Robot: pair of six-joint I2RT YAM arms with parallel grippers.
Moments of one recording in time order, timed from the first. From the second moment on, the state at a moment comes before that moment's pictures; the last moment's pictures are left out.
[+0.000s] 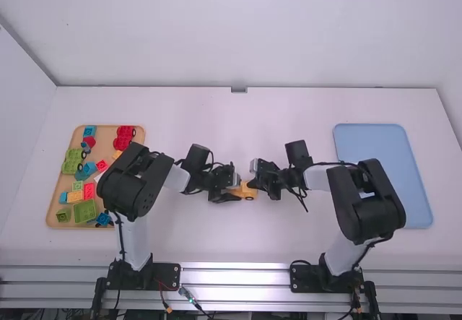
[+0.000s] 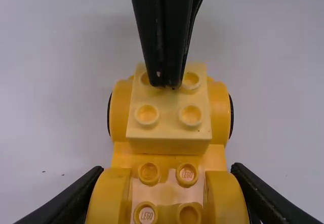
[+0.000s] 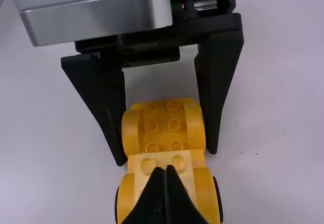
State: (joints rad) left arm -0.36 1.99 0.71 0.30 0.89 0.93; right arm 0.27 1.81 0.68 -0.06 -0.93 -1.00
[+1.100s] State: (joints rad) left arm -0.36 1.99 0.71 0.30 0.89 0.93; right arm 0.29 1.79 0.69 -0.08 -0.92 -1.08
